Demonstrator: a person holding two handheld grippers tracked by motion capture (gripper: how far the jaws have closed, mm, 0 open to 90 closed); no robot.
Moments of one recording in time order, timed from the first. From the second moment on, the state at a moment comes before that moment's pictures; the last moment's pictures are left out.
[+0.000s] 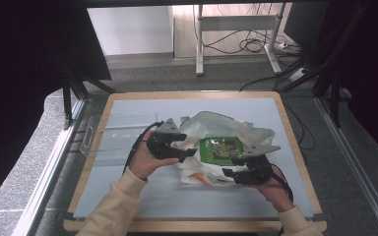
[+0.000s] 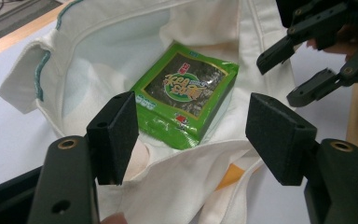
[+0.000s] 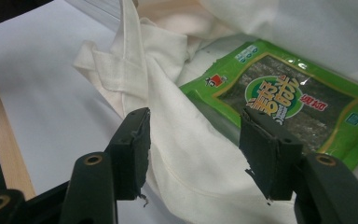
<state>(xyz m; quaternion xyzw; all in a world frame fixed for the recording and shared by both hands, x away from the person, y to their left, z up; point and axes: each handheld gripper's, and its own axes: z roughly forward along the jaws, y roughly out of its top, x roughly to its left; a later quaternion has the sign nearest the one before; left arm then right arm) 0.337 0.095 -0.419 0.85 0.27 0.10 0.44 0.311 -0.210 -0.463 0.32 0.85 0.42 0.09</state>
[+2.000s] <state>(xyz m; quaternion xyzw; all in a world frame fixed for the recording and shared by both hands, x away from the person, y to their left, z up) 0.351 0.070 -0.451 0.86 0.28 0.05 0.42 0.338 -0.219 -0.444 0.33 0.84 0.42 0.12</state>
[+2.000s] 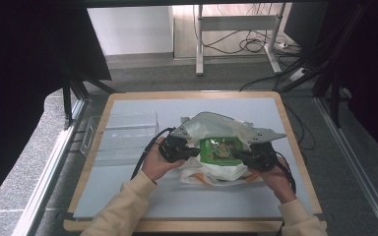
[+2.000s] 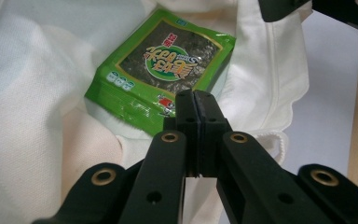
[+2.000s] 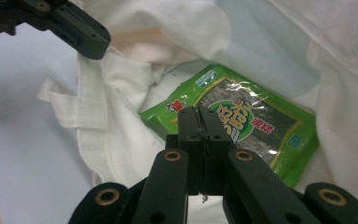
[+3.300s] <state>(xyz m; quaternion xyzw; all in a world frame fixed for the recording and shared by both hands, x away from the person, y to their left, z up) 0.353 0.061 -0.465 0.88 0.27 0.03 0.40 0.406 -0.192 -0.447 0.37 0.86 0.33 0.15</state>
